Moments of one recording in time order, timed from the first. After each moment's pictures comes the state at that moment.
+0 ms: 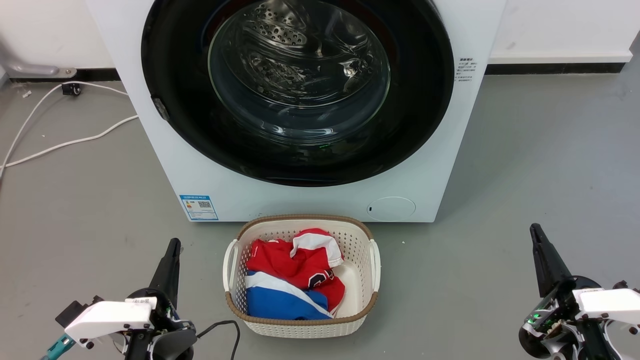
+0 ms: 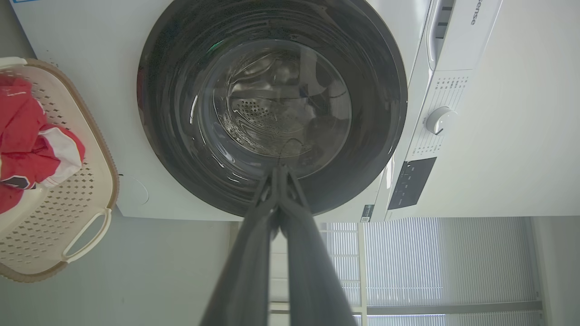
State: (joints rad) left arm -0.10 0.06 0.11 0.24 -1.62 -0.13 0.11; right arm -0.10 -0.06 -0.10 0.24 1.62 0.13 0.10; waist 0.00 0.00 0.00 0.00
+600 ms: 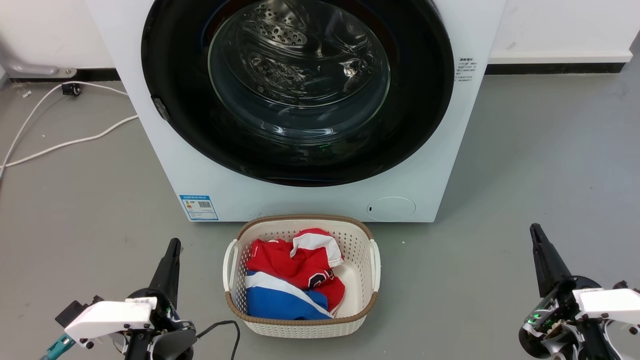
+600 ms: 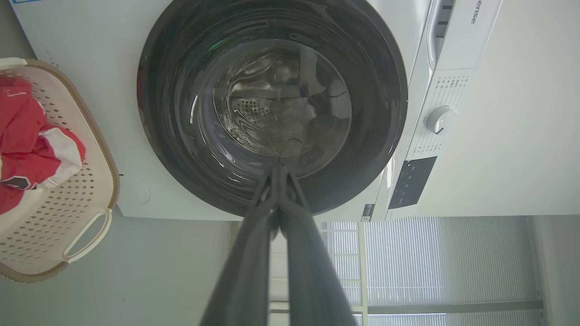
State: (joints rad) left arm -0.10 0.06 0.11 0.25 -1.61 -0.13 0.11; right arm -0.10 -0.06 -0.10 0.24 1.62 0.13 0.11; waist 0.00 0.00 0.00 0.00
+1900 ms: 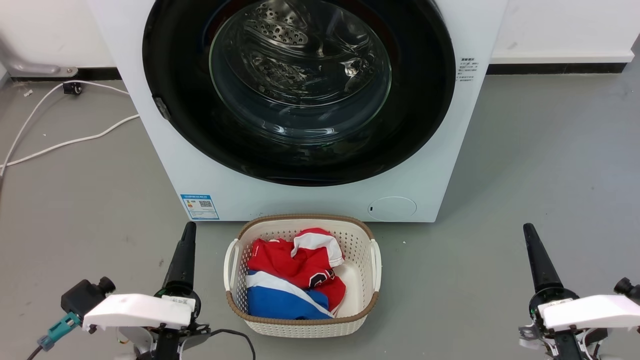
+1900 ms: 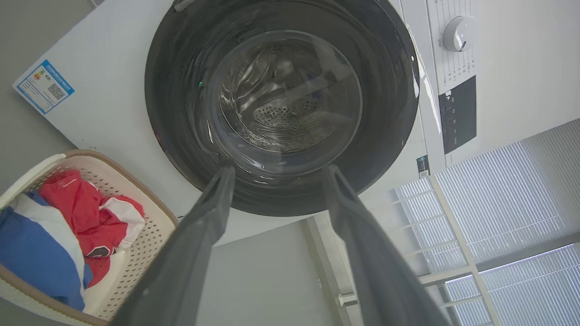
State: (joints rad) left arm -0.08 0.07 0.01 0.16 -1.23 -0.13 -0.01; right arm -0.05 -0.06 -0.06 0.19 1.19 0.13 -0.02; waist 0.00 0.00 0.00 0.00
